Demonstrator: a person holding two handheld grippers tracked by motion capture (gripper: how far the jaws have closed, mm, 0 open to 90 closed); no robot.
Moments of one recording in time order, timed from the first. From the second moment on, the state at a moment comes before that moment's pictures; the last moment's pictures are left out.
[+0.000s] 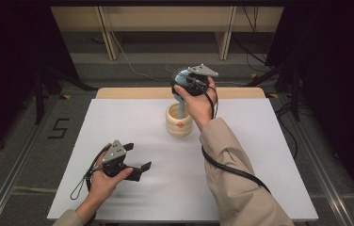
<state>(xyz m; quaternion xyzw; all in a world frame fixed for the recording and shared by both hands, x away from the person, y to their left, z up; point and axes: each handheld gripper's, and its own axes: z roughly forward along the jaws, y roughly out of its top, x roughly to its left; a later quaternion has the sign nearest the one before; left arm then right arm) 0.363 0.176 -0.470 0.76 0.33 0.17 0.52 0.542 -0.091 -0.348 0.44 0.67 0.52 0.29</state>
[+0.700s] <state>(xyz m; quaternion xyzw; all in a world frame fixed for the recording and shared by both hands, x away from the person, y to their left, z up) 0.363 0.175 -0.471 0.76 0.33 0.17 0.53 0.542 -0.090 -0.355 0.44 0.68 0.52 0.29</state>
